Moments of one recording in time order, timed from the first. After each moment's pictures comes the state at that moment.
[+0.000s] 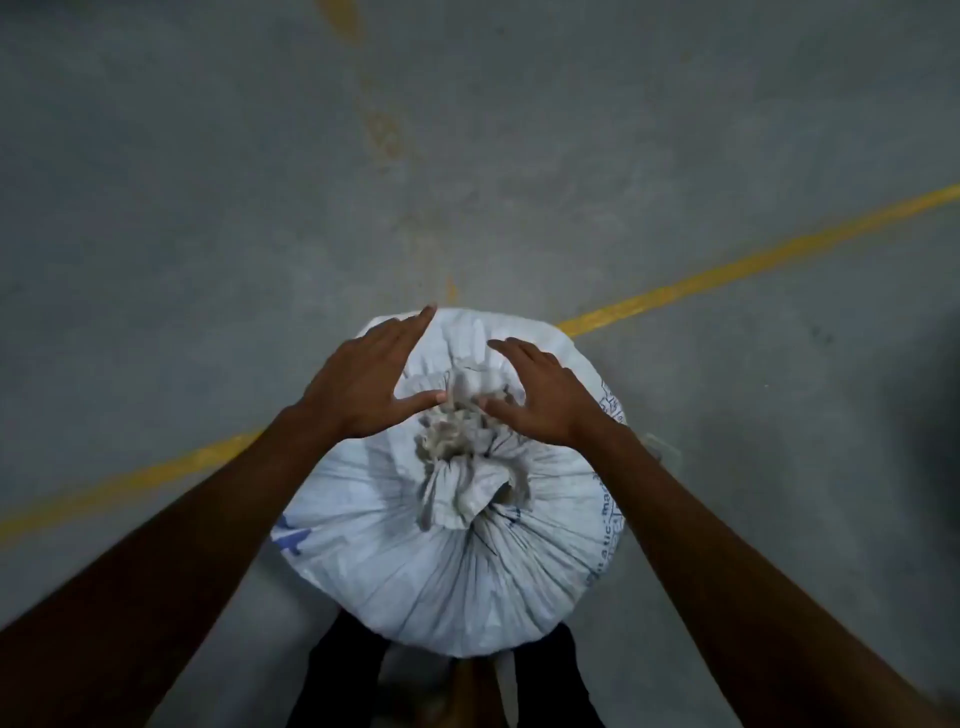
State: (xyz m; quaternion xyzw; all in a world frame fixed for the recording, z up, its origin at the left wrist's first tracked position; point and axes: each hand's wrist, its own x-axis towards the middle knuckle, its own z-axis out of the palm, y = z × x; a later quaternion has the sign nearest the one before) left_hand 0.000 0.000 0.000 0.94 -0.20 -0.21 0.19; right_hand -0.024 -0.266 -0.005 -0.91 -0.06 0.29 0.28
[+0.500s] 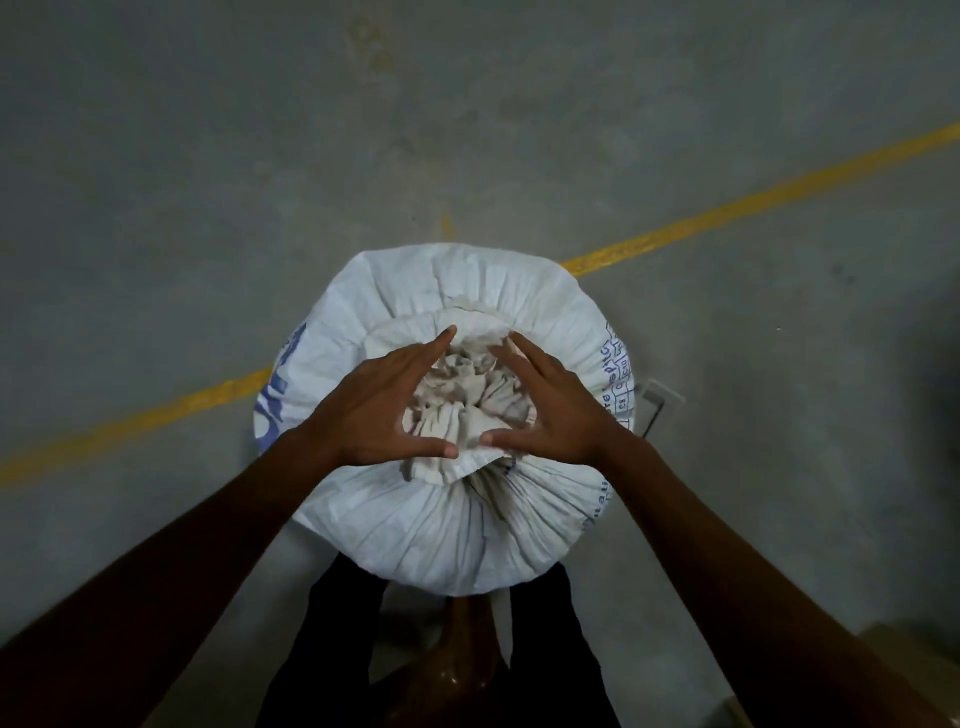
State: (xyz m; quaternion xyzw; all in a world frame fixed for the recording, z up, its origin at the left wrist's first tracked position) left_hand -0.075 -0.013 -0.046 0.88 -0.22 -0.31 0.29; right_hand -0.099 -0.297 -0.044 -0.88 -0.10 0.33 0.32
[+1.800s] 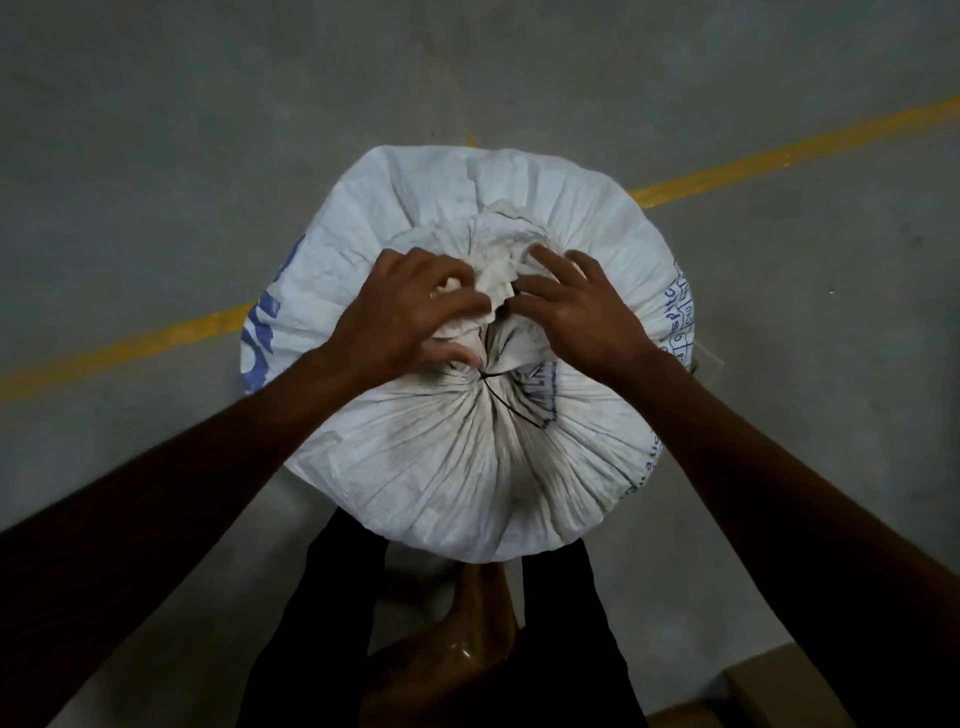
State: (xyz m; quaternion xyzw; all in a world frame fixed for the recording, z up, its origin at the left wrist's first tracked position) left_hand -0.071 0.002 -0.132 0.90 -0.35 0.00 0.25; right_hand -0.067 -0.273 -0.142 -0.93 -0.36 0.06 0.07
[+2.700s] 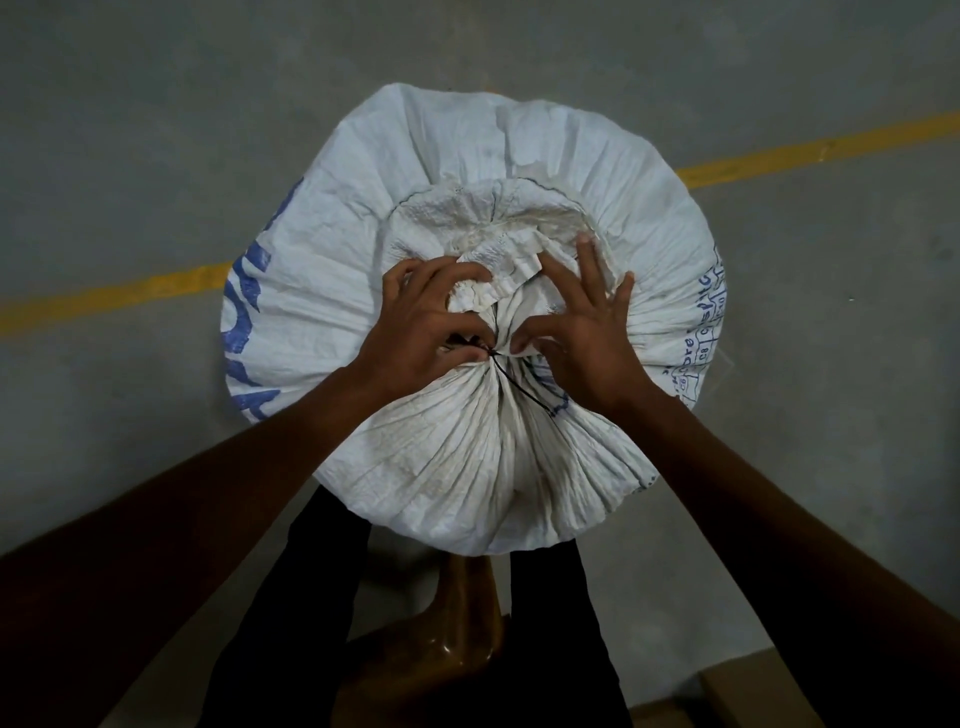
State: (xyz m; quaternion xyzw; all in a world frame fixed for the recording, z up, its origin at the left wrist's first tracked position) left_hand -0.123 -0.013 -0.201 0.91 -0.22 -0.09 0.33; right_hand -0.114 -0.255 -0.156 -0.94 -0.17 0.21 0.22
